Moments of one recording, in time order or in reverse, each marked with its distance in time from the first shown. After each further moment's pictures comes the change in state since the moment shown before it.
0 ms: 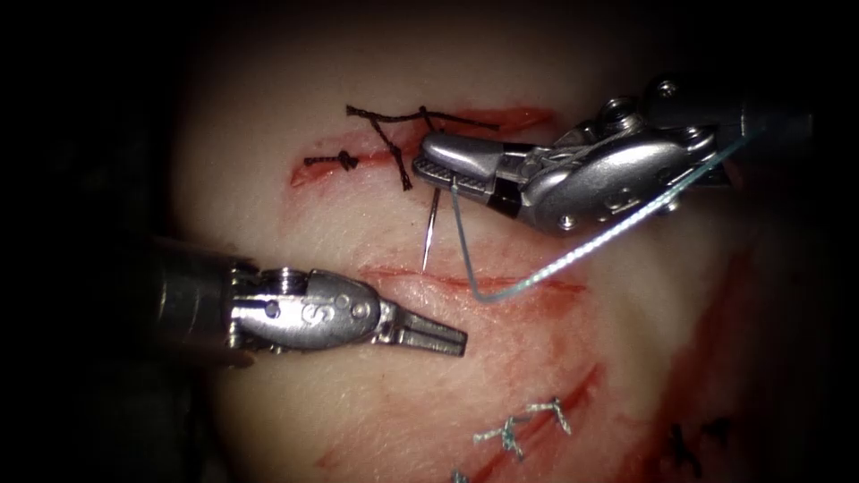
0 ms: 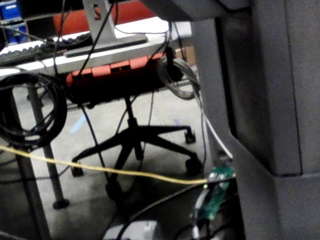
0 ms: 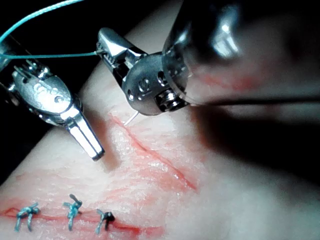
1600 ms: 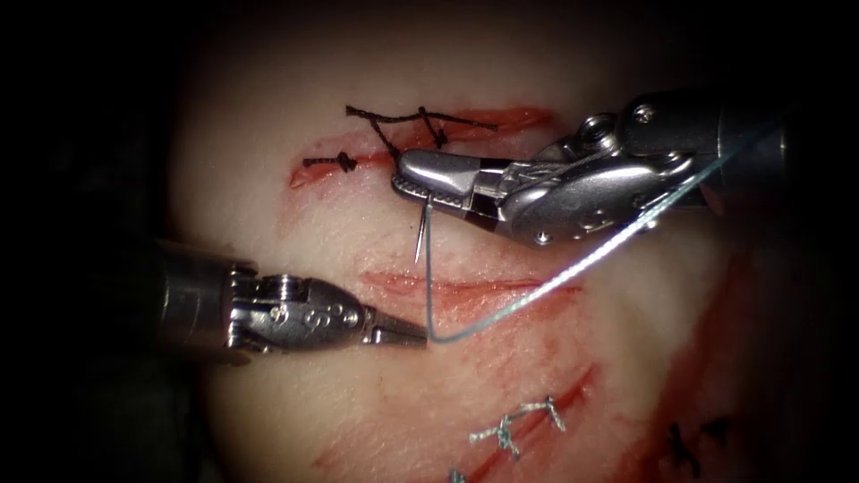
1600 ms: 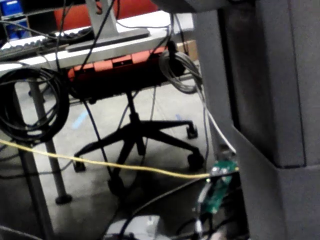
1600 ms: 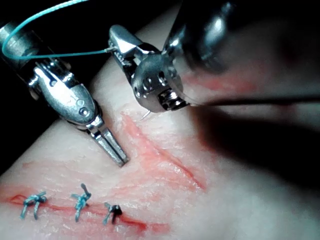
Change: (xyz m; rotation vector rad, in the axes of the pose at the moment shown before) right arm 0.000 -0.002 0.001 0.095 0.023 -0.170; left arm -0.005 0.000 0.000 0.073 -0.250 -0.049
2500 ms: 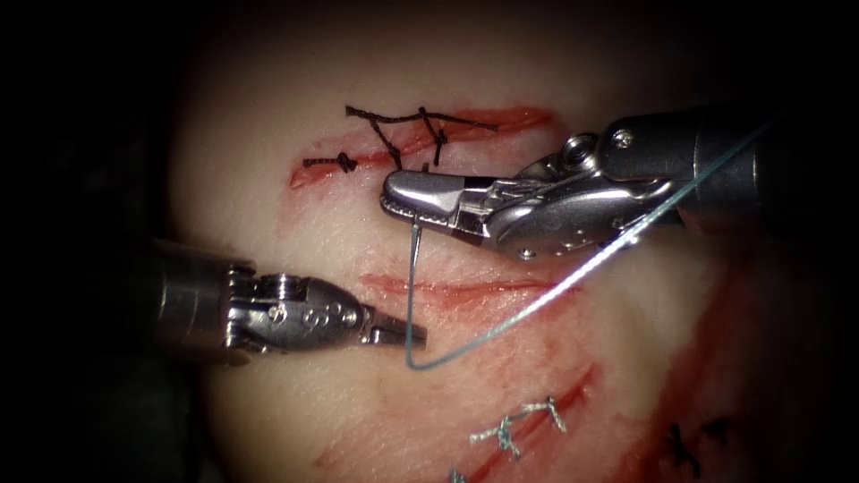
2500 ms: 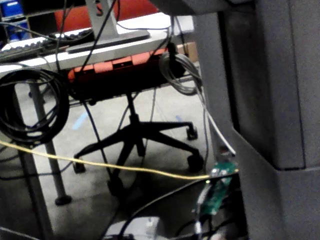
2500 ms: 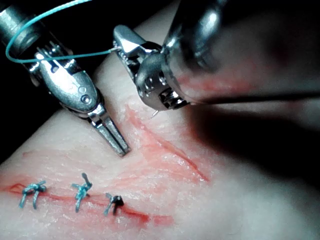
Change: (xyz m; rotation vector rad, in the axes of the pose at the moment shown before) right arm 0.000 -0.002 0.000 0.044 0.008 -0.036; left arm 0.000 0.000 0.000 -0.010 0.001 -0.007
